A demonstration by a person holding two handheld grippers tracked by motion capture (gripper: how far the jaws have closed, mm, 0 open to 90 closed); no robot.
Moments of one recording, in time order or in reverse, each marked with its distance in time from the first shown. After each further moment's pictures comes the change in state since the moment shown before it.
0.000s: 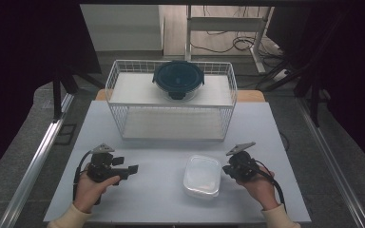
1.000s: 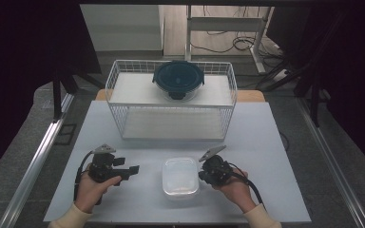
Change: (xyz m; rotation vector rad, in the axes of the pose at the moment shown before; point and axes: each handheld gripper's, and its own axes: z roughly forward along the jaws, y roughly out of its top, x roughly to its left) left arm 0.000 -0.001 0.004 0.009 0.000 -0.001; right arm 0.058 0.032 0.028 0.004 0.129 -0.115
